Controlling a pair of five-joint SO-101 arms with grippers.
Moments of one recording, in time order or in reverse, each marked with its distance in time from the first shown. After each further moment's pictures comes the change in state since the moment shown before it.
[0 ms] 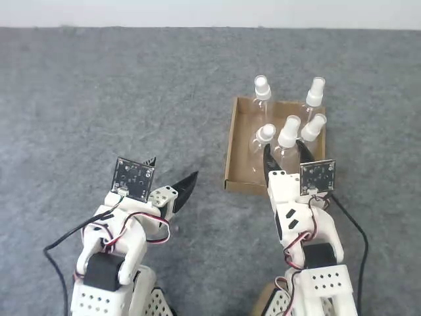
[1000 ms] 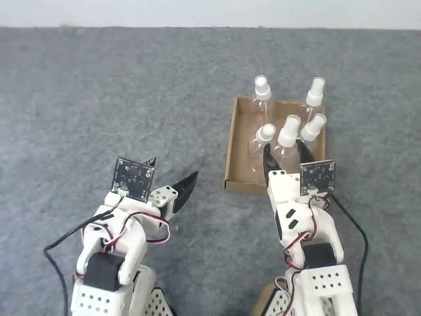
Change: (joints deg) left arm 0.0 0.0 0.0 0.0 0.0; right arm 0.0 0.0 0.0 -0.4 0.1
